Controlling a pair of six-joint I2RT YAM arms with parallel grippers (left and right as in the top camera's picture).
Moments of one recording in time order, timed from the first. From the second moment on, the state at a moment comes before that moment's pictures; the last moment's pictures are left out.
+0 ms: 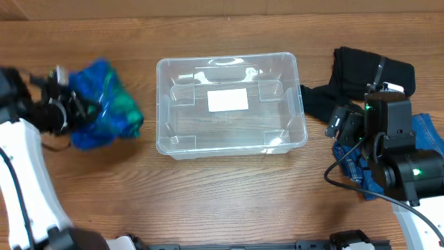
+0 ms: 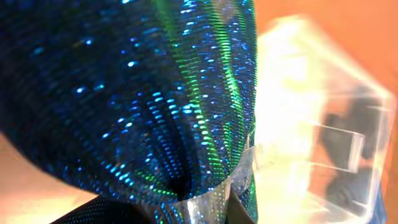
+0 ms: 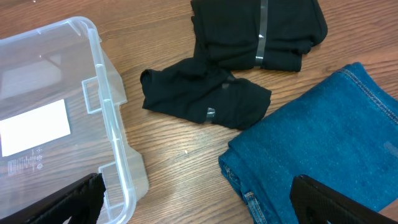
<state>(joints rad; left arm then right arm) 0.46 1.50 1.47 -1.16 0.59 -0.02 0.14 1.03 1.19 -1.05 0.25 0.36</state>
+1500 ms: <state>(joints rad) 0.25 1.66 1.78 -1.30 -0.02 -0.44 0.14 1.03 1.19 -1.06 0.25 0.36</state>
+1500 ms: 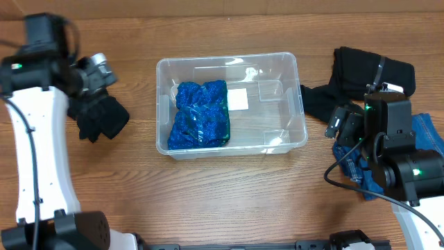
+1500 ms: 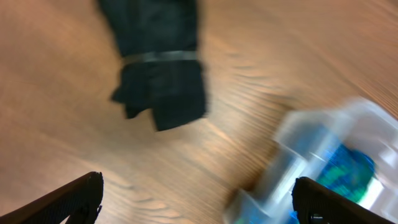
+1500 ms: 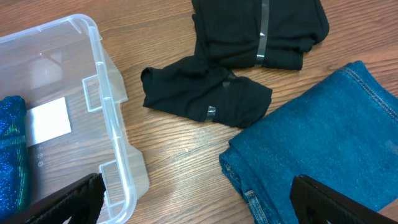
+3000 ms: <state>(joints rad) 0.49 1.88 1.51 -0.96 0.53 -0.12 0.14 1.03 1.19 -1.06 0.25 0.36</state>
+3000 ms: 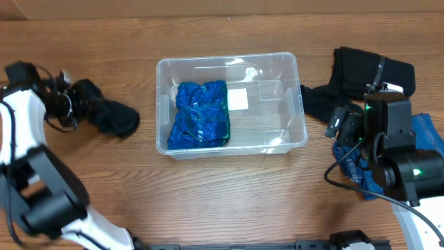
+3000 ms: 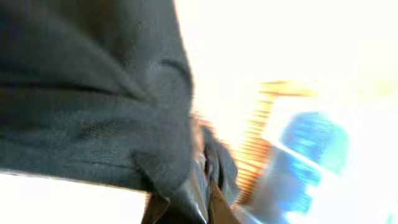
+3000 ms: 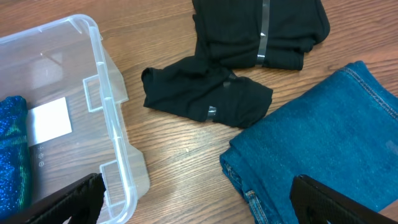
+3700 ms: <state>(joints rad) -0.52 1.83 1.51 -0.60 0.50 -0.30 0.14 1.03 1.19 -1.06 0.22 0.36</state>
